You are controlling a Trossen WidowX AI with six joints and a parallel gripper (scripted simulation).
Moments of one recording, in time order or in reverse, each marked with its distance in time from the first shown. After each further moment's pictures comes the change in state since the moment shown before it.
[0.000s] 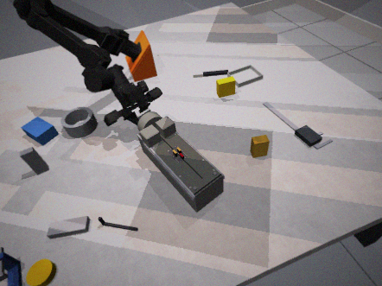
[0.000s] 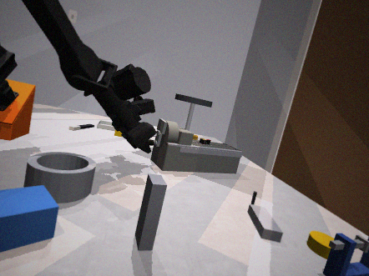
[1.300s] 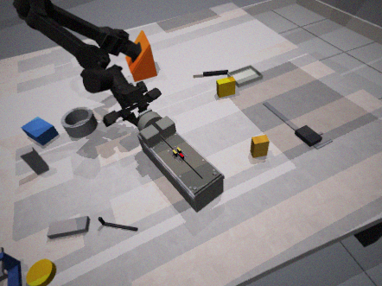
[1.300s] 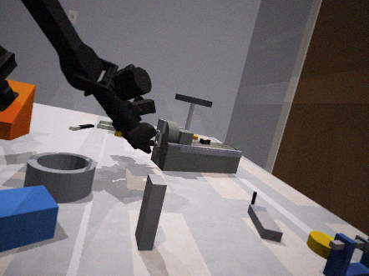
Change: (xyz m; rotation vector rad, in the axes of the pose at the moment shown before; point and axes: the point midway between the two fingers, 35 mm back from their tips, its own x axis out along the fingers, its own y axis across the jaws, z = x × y) arm 0.000 -0.004 0.000 0.001 0.003 0.000
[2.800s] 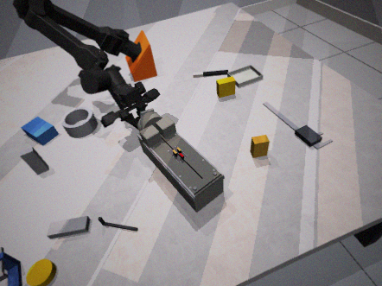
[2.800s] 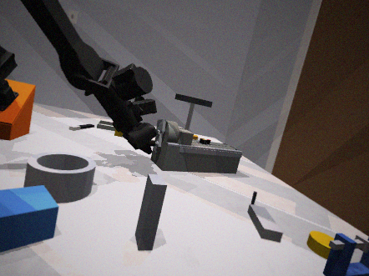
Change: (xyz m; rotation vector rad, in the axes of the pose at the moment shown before) arm -0.001 -0.006 0.000 0.002 0.004 -0.001
